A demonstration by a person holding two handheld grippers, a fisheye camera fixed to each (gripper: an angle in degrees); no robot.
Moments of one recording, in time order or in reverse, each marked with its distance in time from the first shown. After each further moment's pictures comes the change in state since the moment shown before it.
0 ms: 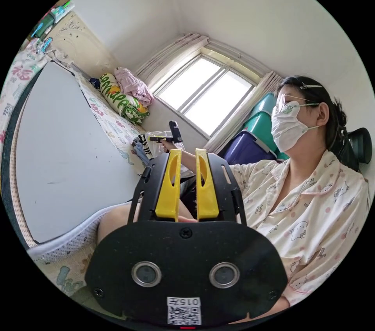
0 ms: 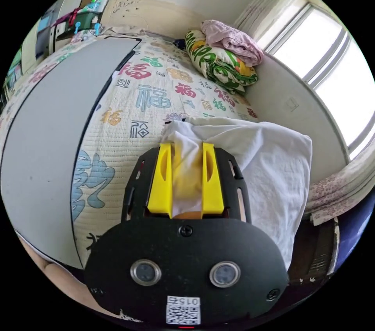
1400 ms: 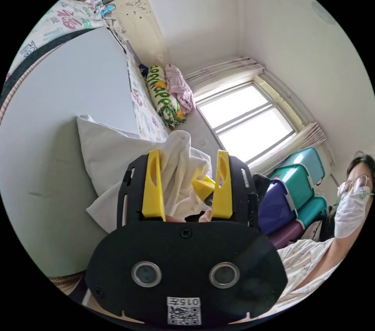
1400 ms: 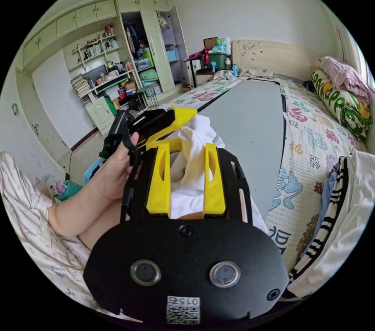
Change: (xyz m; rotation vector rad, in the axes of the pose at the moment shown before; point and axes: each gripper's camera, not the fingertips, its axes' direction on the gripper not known) left arm -0.114 -0.017 0.160 0.092 -0.236 -0.359; right arm 0.000 0.120 -0.176 0.343 -1.028 -0.240
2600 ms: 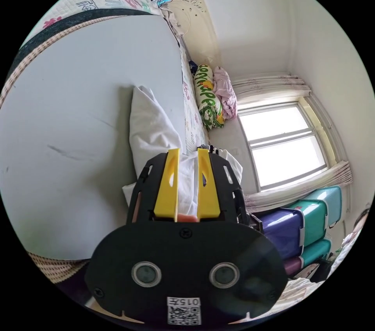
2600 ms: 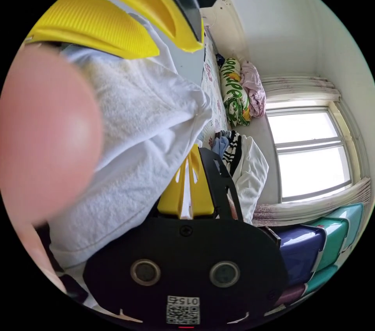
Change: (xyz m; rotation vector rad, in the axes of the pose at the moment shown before) left arm -0.008 0.060 0.079 0.009 -0.184 -0.280; right arm 0.008 -0.147 0.491 -0.657 1.267 -0.269
